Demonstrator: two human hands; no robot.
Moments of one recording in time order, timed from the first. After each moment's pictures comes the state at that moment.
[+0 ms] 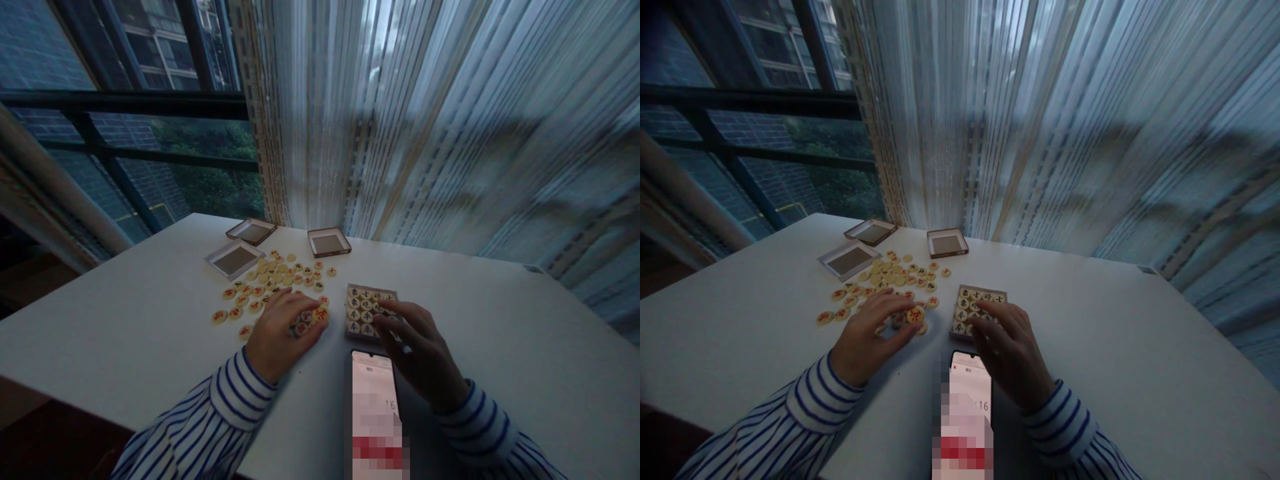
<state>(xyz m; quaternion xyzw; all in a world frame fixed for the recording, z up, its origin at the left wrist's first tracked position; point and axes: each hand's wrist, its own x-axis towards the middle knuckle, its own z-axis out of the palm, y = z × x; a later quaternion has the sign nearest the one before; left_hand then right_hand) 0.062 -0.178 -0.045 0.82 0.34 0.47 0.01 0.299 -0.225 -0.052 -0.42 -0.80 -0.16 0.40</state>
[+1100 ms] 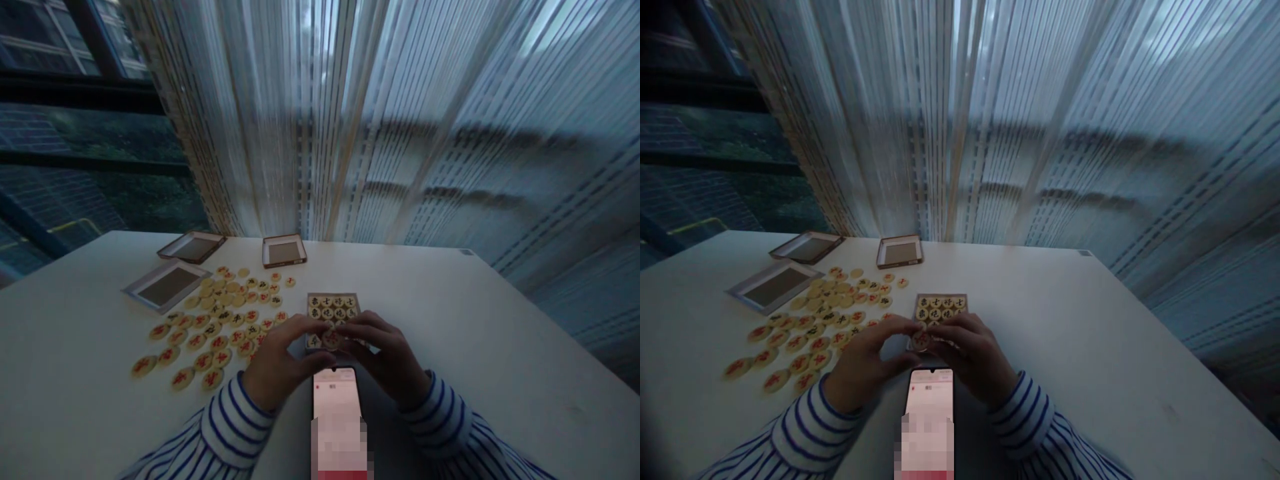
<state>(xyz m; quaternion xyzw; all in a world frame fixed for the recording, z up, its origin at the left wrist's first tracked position) 0.124 -0.169 -0.048 0.80 0.26 0.42 0.35 0.309 -0.223 -0.053 -0.42 -0.76 0.04 0.49</state>
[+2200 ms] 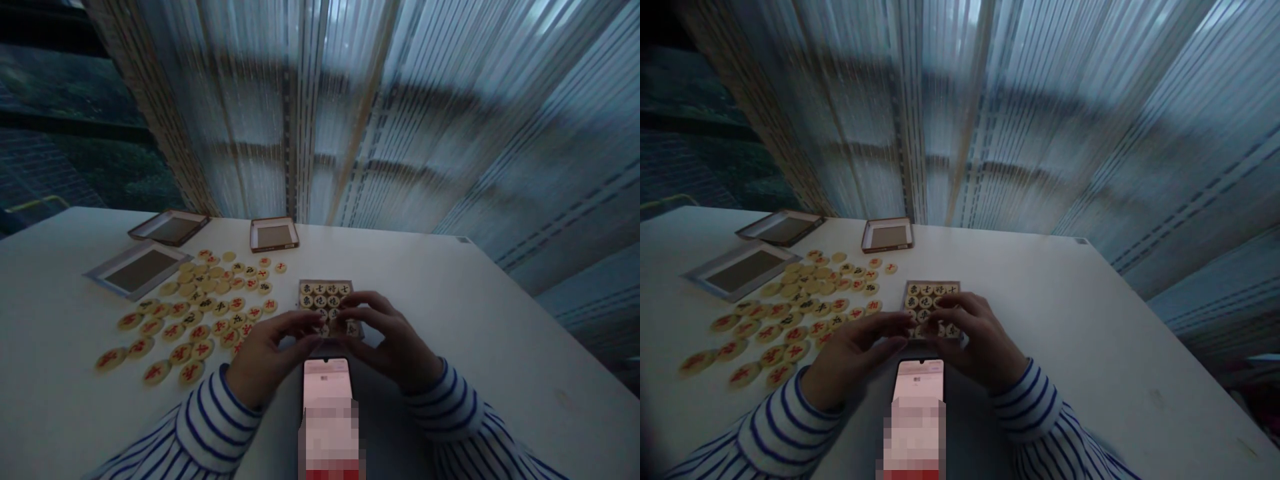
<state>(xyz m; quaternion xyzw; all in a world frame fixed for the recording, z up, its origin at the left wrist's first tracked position) 0.128 -0.168 -0.059 0.71 0.33 0.38 0.49 0.330 -0.224 -0.049 -0.48 -0.79 0.03 0.38</state>
